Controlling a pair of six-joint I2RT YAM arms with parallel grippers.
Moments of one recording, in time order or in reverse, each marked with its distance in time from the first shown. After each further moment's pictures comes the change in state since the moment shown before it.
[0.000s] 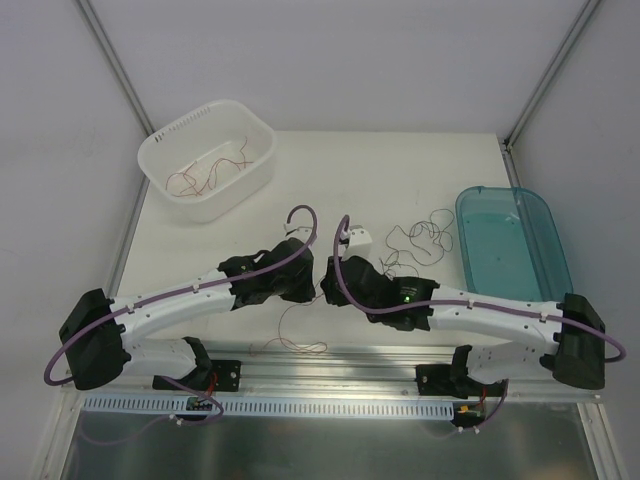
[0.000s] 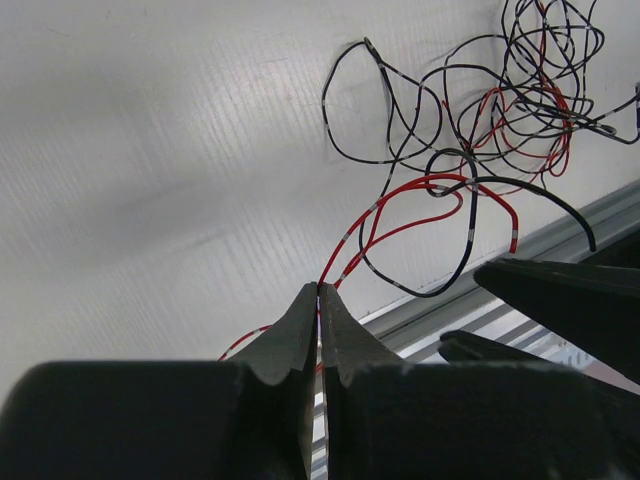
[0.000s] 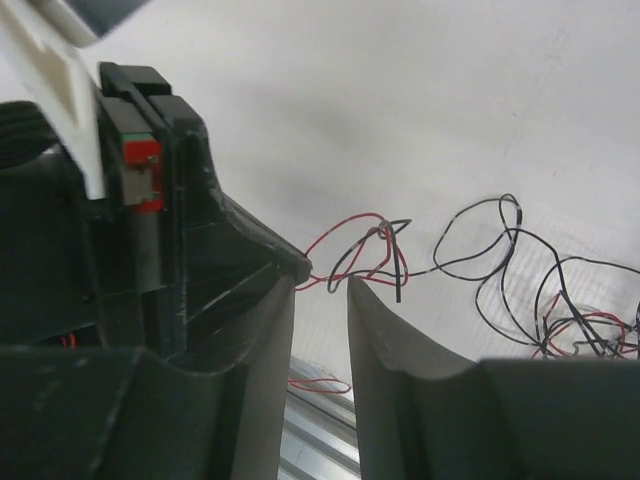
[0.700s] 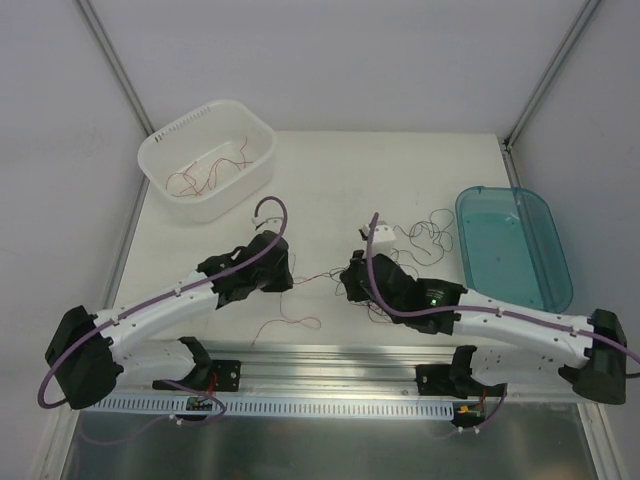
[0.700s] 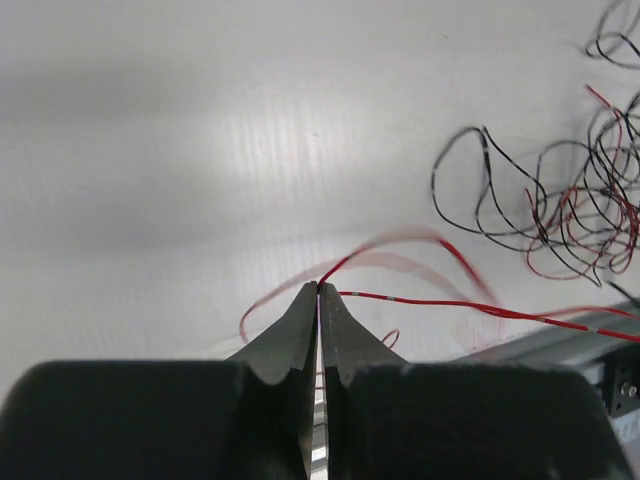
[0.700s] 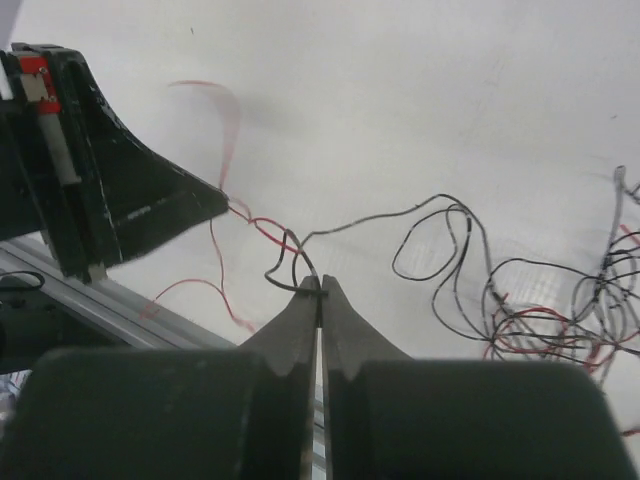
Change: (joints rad) left arm 0.114 -0.086 -0.066 -0.011 -0.069 -0.016; right arm -0.034 -0.092 -0.053 -0.011 0.035 -0.016
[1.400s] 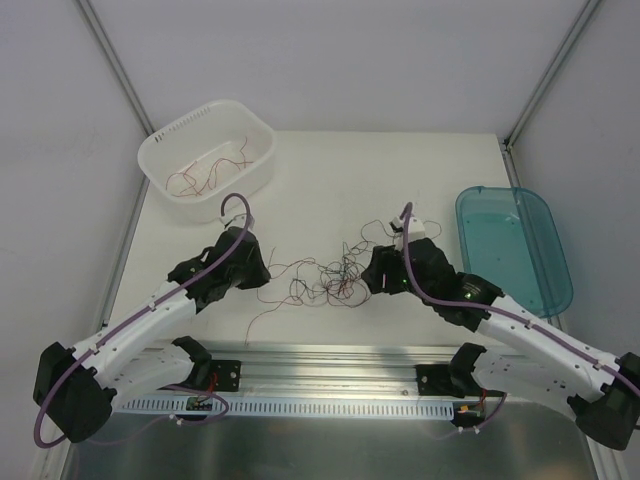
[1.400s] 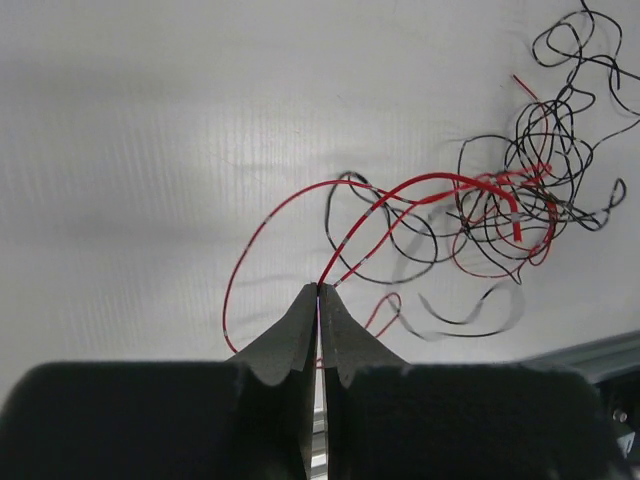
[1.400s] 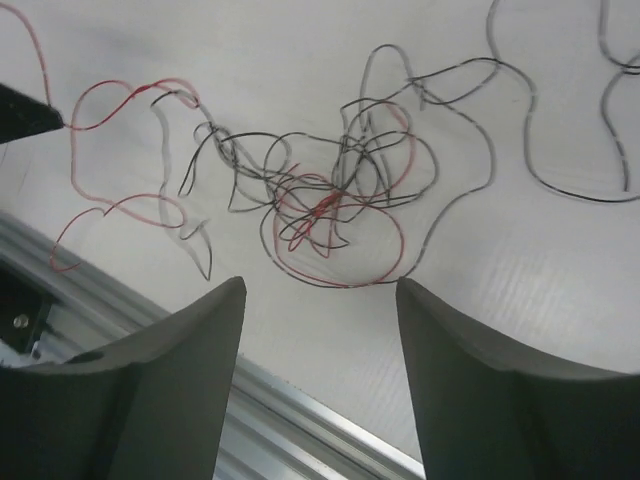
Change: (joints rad) left arm 0.242 -0.188 -0.084 -0.066 0.039 0.033; right arm -0.330 -0.272 -0.125 -0.108 -0.275 -0.216
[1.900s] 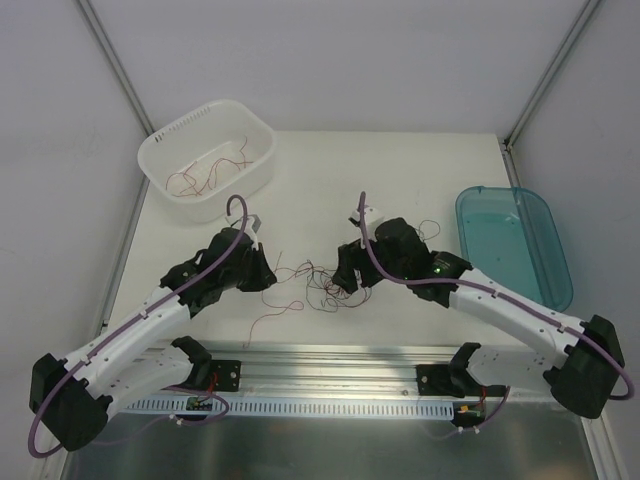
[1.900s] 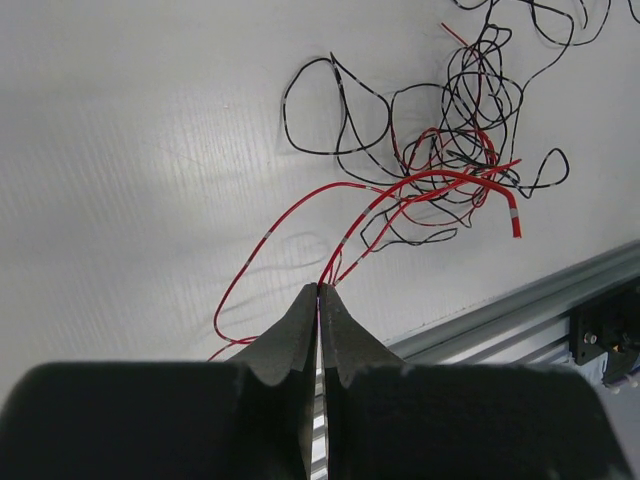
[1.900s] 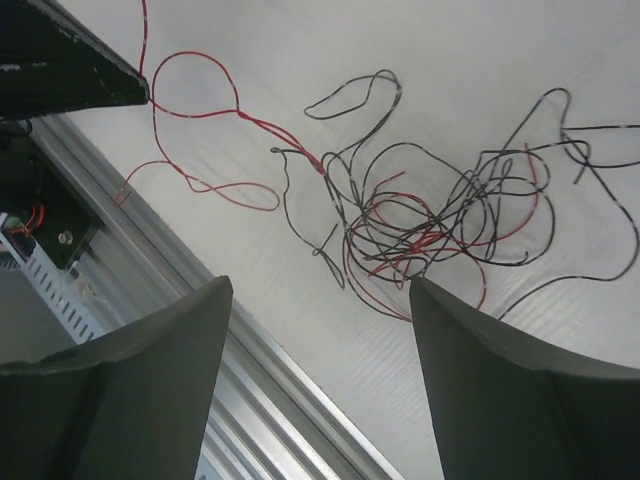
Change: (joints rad) left arm 0.000 -0.060 0.000 0.000 0.158 0.072; right arm -0.012 0.259 0.135 0.090 -0.326 -0.181
